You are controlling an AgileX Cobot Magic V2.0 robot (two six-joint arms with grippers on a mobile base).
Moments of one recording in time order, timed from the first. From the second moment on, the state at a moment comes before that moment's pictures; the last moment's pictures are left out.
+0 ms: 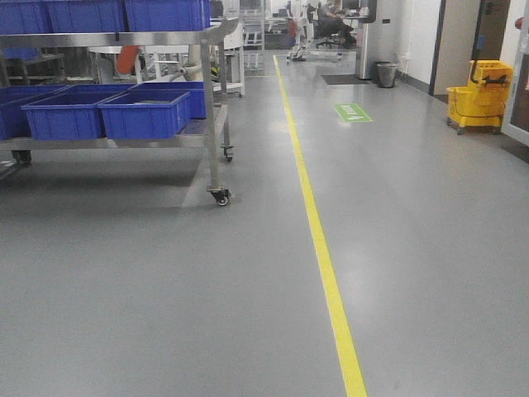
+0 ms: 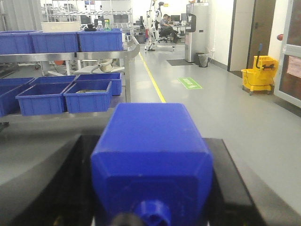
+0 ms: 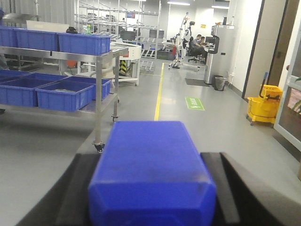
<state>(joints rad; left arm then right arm) -0.14 0.24 -0.52 -0.03 0.33 0.05 0.06 0.21 -0.30 0.01 0.04 -0.04</state>
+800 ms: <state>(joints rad) -0.14 0.24 -0.52 -0.03 0.33 0.05 0.06 0.21 -0.30 0.01 0.04 -0.04</state>
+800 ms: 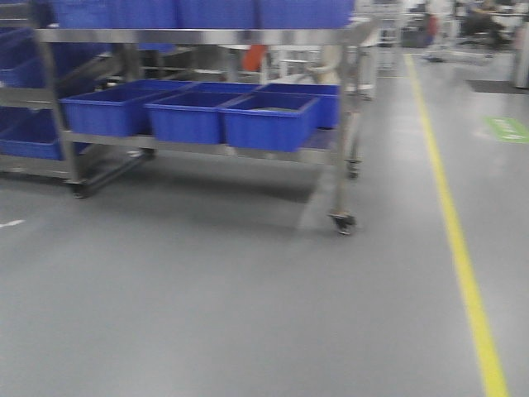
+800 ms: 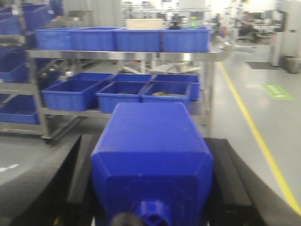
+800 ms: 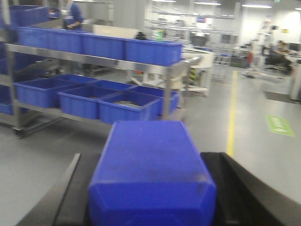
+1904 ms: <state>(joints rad) -0.14 0.24 -0.52 -0.03 0.33 0.05 0.06 0.21 -0.30 0.01 0.05 -0.04</state>
